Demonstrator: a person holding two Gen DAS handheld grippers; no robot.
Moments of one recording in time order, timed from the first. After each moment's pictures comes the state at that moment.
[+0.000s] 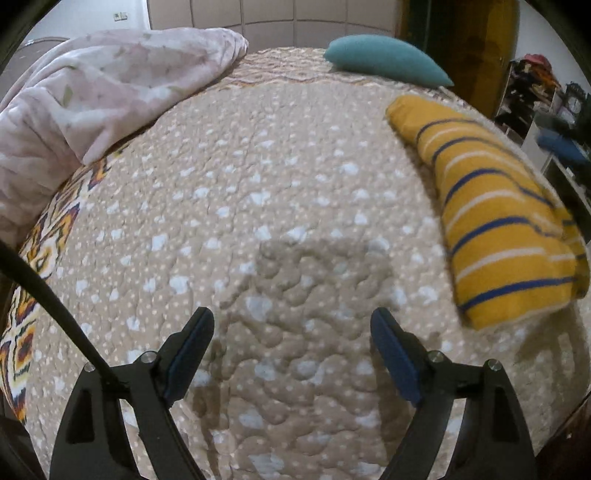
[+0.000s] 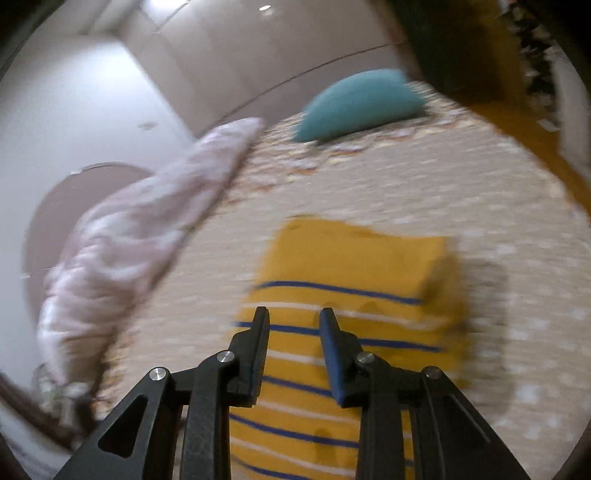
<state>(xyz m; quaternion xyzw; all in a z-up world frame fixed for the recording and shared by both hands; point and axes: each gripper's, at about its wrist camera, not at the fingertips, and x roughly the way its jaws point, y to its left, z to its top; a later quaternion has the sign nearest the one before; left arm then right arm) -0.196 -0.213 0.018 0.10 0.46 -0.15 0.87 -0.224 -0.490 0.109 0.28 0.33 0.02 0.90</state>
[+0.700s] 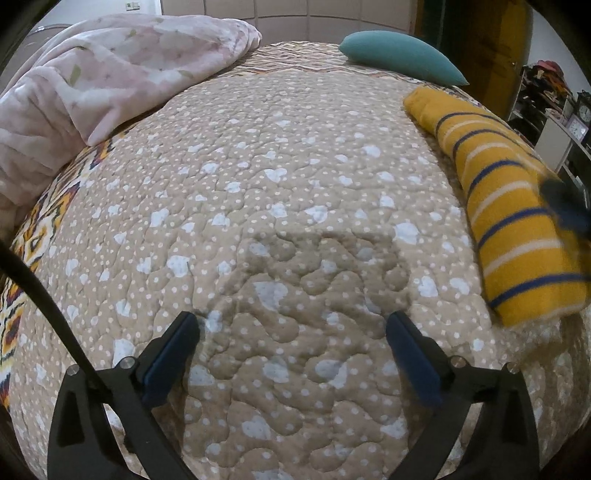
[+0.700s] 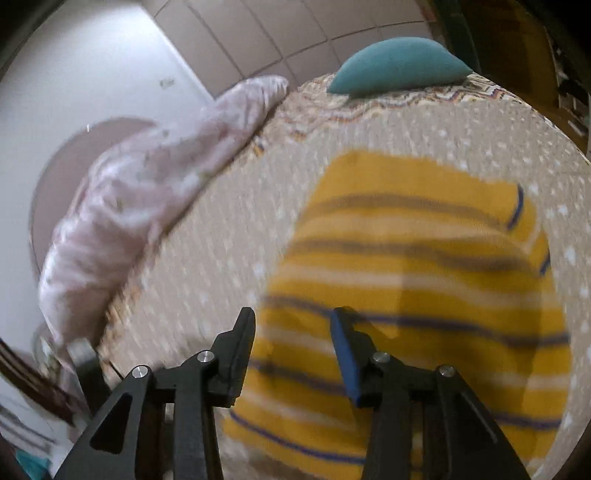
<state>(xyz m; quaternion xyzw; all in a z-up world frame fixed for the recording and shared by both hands) -0.191 -0.206 -0.002 0.08 0.46 -0.13 0.87 -0.232 -0.426 0.055 0.22 0.39 0.05 0.89</state>
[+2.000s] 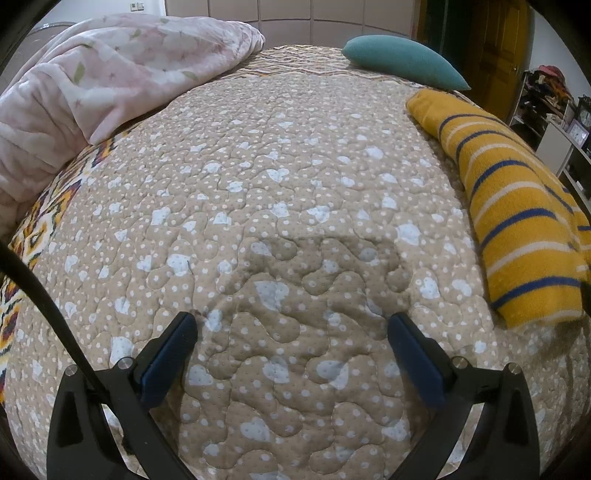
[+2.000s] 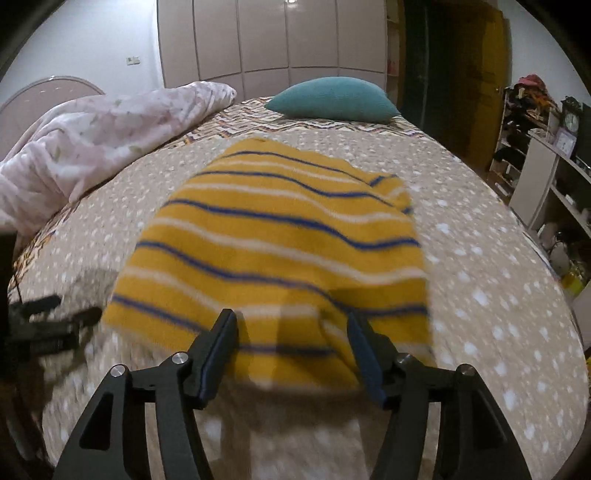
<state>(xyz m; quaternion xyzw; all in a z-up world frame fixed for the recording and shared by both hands) -0.192 -0.206 -0.003 0.08 0.46 -0.13 0.88 -0.331 -0.424 0.044 0.08 0.37 -0.13 0.92</state>
